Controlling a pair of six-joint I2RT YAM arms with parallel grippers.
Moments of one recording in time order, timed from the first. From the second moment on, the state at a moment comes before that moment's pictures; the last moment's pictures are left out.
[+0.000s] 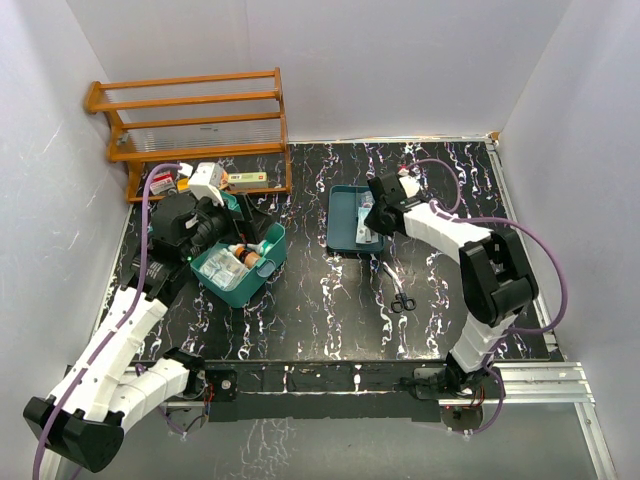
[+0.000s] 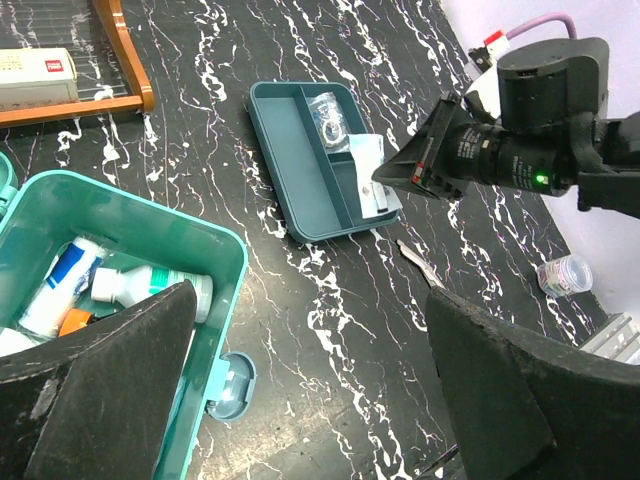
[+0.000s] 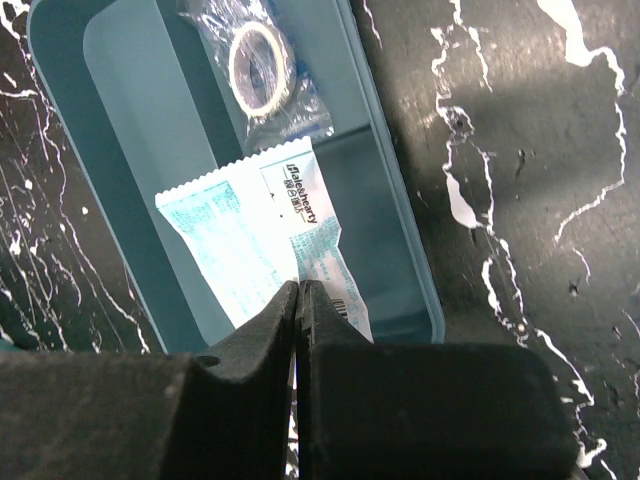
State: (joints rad) left arm -0.39 0.90 0.96 -0.36 0.19 -0.39; right arm 0.42 1.72 1.17 -0.37 0.22 0.89
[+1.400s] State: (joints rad) left arm -0.39 0.90 0.95 -0.37 0.19 -0.40; right arm 0.42 1.88 1.28 -0.46 0.20 0.72
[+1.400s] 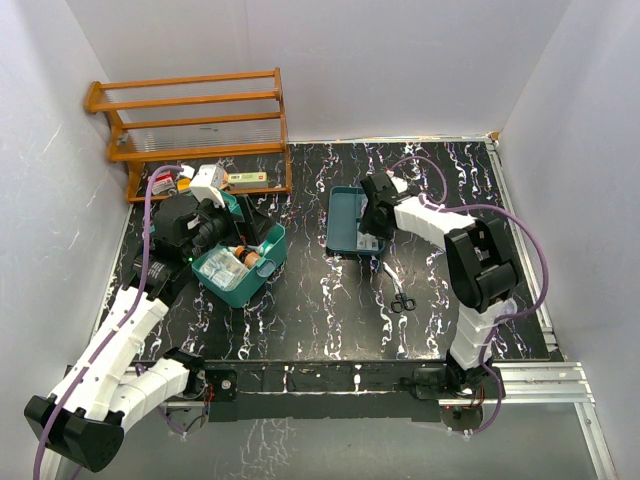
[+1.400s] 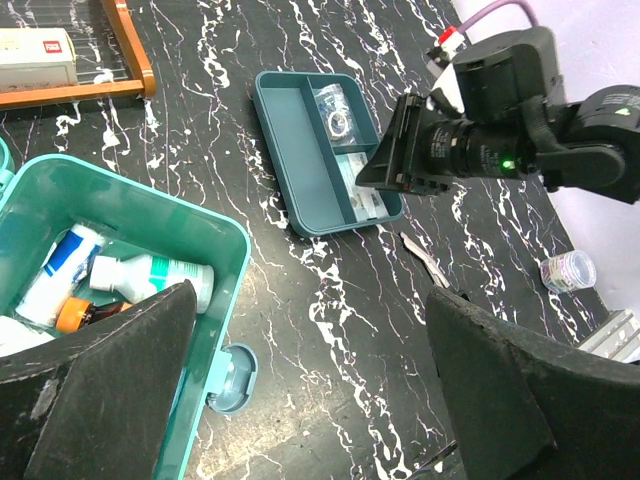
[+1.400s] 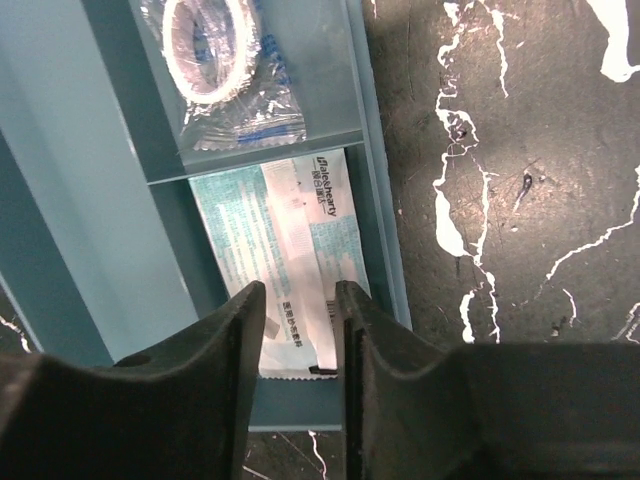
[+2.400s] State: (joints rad) left arm -0.39 0.95 0.95 -0.31 0.20 -0.40; right arm 0.41 1.38 0.82 -0.64 0.11 0.51
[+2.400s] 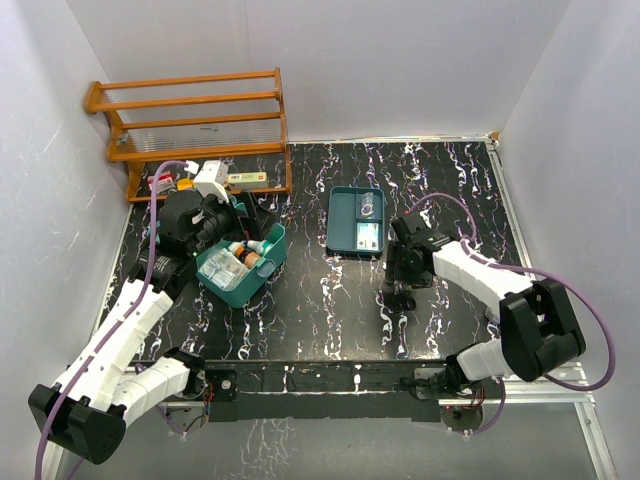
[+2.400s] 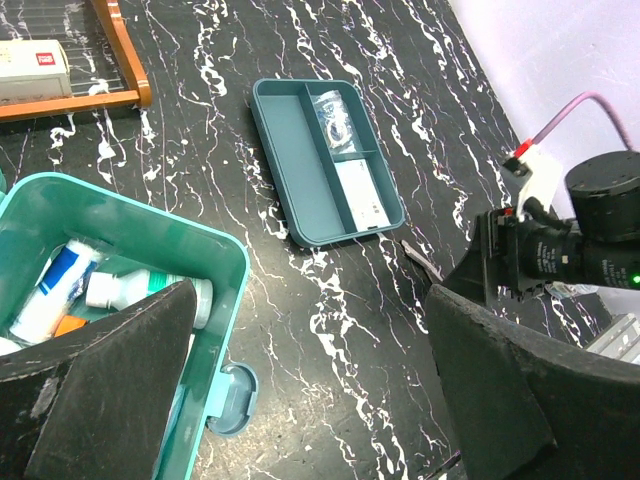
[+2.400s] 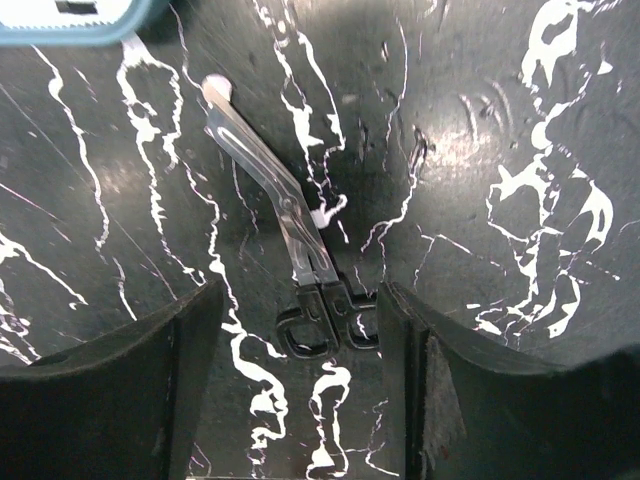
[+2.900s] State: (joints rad) left arm -0.39 0.95 0.95 -0.31 0.20 -0.40; right arm 0.45 1.48 0.80 -0.66 0.05 0.53
